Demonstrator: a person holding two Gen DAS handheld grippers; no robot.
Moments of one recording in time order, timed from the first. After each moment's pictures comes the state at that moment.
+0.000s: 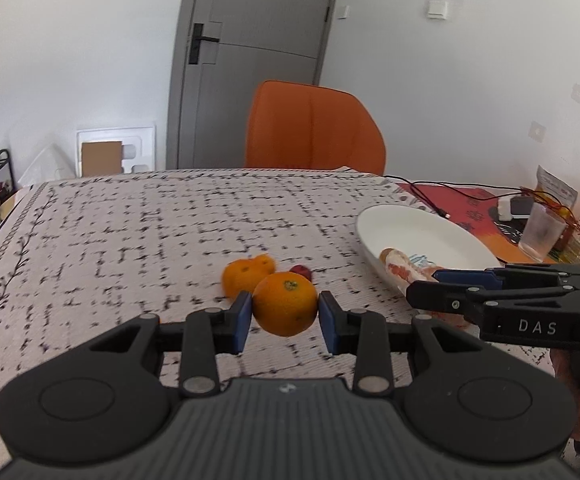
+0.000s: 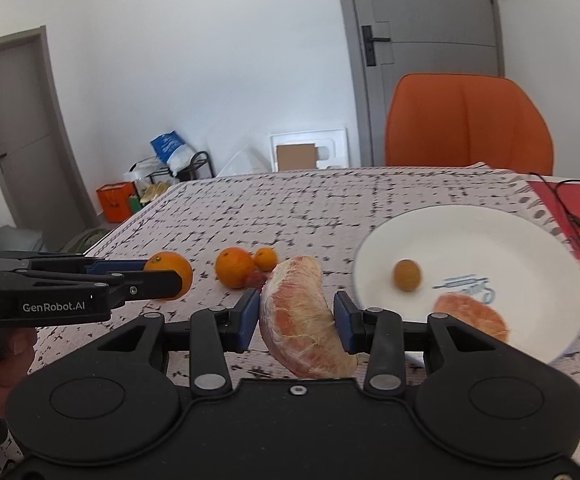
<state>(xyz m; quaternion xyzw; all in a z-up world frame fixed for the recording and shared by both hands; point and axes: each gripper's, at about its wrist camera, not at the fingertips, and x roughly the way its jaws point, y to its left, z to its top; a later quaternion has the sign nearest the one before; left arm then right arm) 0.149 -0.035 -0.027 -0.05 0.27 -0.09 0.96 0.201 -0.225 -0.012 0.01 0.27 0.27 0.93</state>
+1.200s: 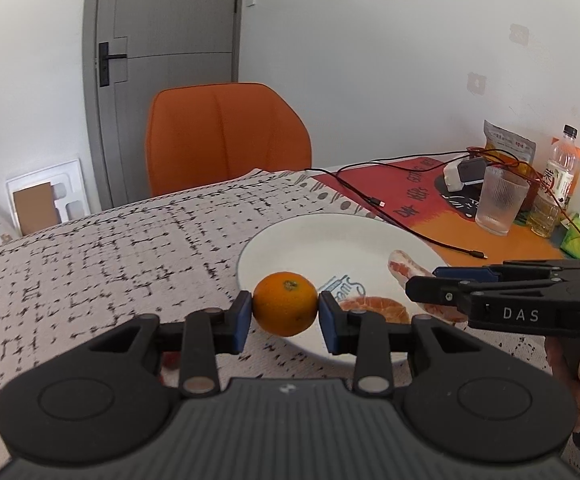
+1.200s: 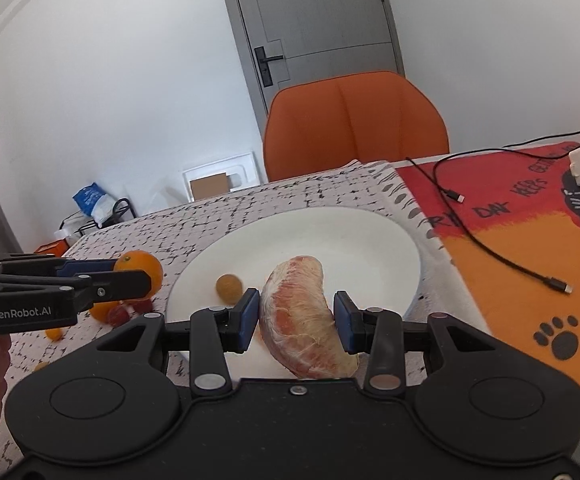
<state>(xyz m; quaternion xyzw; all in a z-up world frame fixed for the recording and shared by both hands) 0.215 -0.137 -0.024 0.03 0.27 -0.18 0.95 0.226 -0.325 -0.030 0.08 0.25 0.15 0.95</state>
